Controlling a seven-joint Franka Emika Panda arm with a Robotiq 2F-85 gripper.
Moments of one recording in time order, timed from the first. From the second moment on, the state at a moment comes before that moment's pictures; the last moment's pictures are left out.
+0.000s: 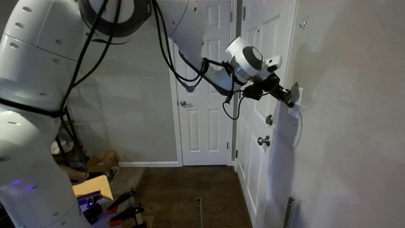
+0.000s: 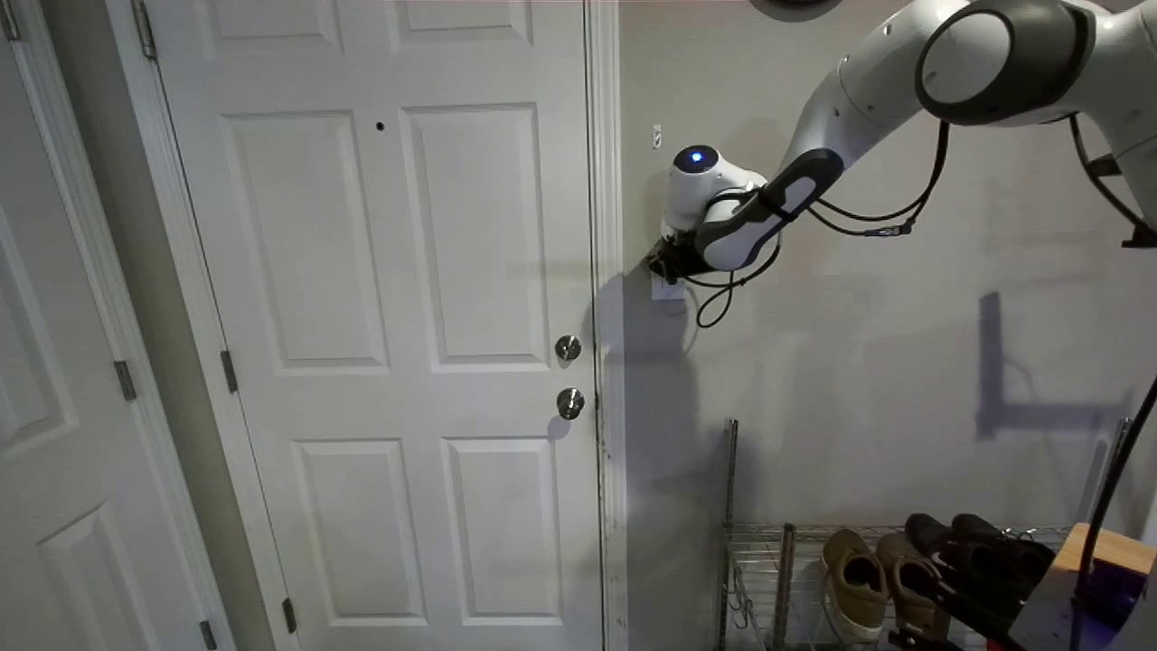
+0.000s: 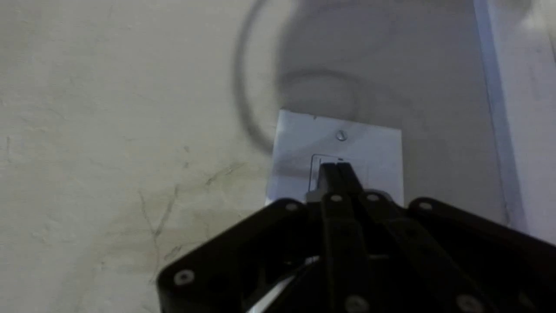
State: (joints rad) arm -0.10 0.48 -0.07 -1.62 -0.87 2.71 1.03
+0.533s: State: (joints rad) arm -0.10 0.51 -0.07 -1.61 -0.83 2.71 1.03
